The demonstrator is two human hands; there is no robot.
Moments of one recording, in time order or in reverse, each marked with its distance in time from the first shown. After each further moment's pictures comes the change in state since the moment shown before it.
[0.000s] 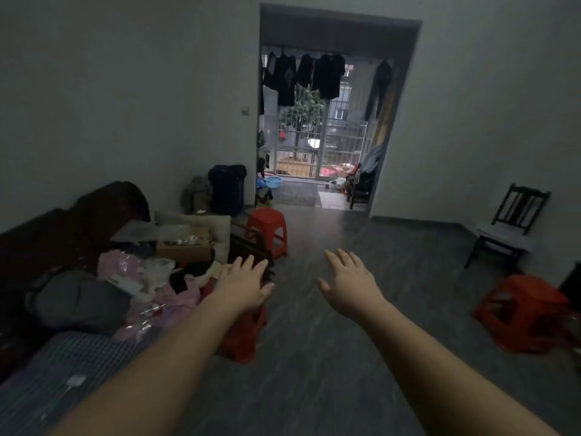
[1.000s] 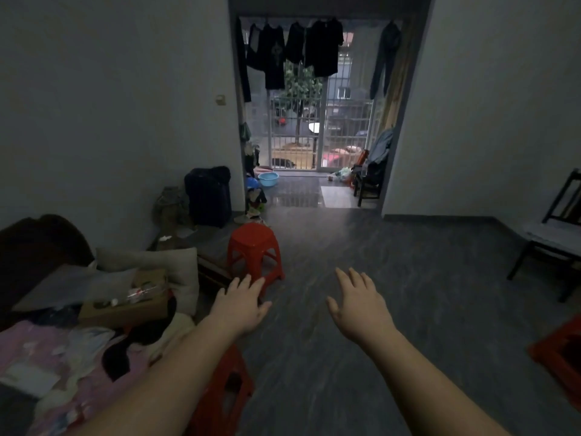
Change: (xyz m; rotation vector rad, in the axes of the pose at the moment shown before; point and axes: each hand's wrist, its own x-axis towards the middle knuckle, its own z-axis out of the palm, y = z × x) left_hand 0.567 0.046 0.069 0.024 -0.085 -0.034; right_hand 0.488 0.208 0.120 0.057 -0.053 0.100
